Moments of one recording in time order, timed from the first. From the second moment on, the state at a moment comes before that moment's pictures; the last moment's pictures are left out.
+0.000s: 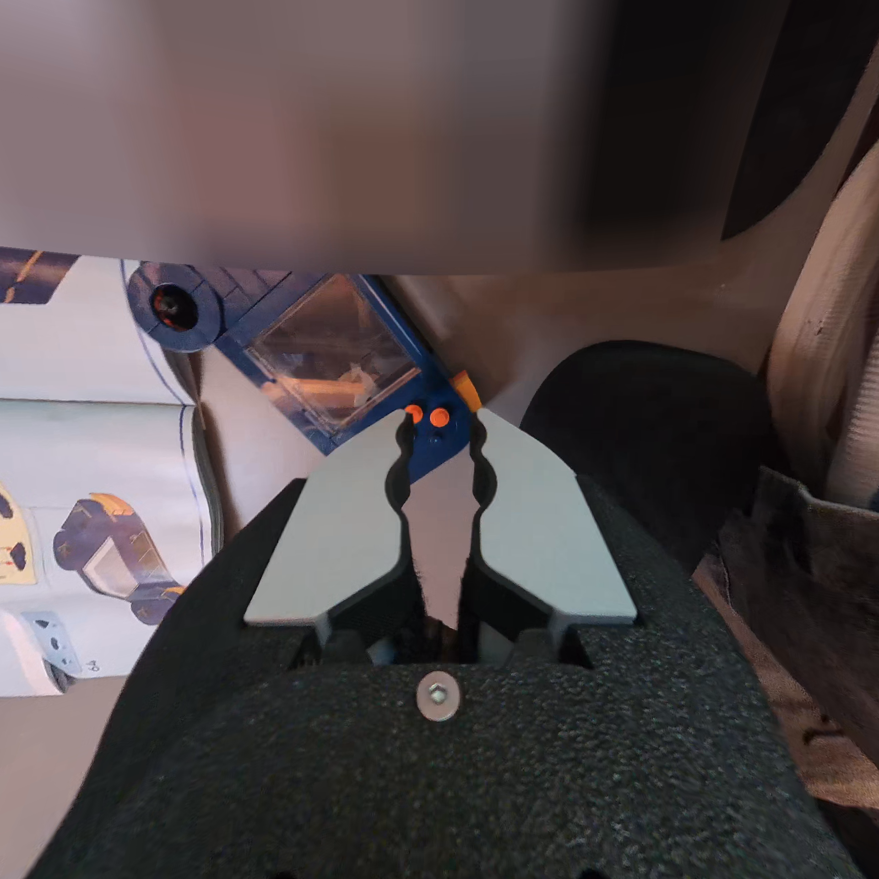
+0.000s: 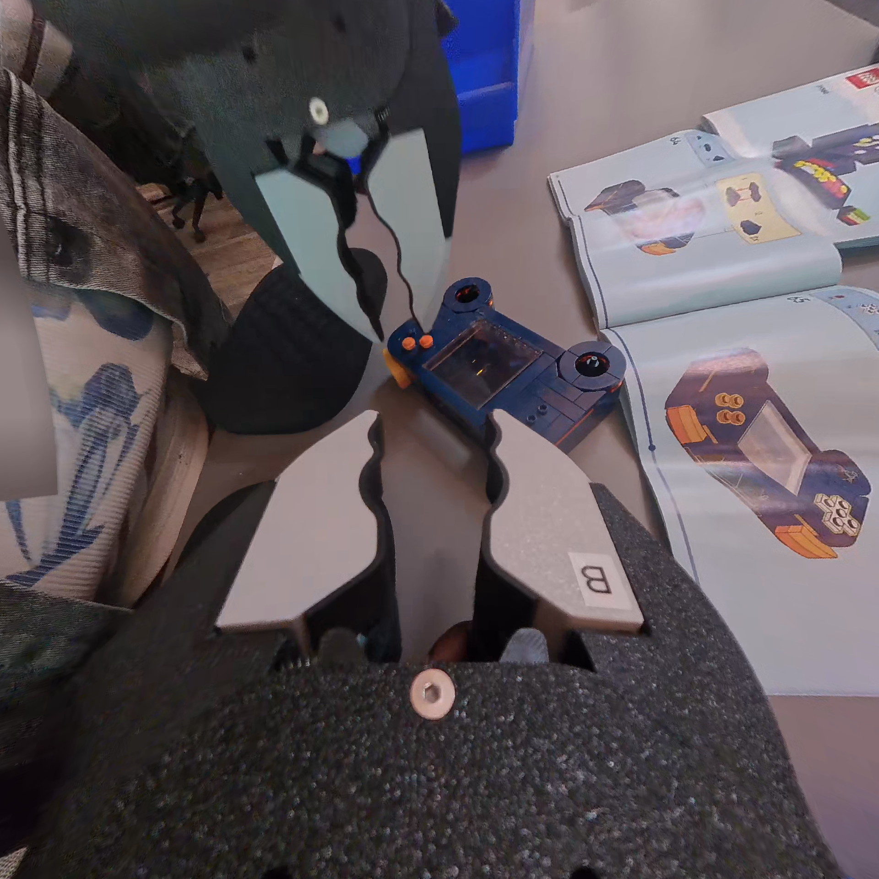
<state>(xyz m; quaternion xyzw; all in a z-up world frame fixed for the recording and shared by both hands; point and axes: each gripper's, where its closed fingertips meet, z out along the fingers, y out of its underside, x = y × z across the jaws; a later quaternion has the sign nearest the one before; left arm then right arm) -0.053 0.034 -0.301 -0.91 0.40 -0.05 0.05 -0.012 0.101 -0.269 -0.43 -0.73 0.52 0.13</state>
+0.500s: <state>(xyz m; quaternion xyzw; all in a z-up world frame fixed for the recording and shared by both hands) -0.152 0.046 -0.145 -0.57 -0.10 -0.05 0.81 0.023 0.170 -0.215 -0.48 -0.64 0.53 0.26</state>
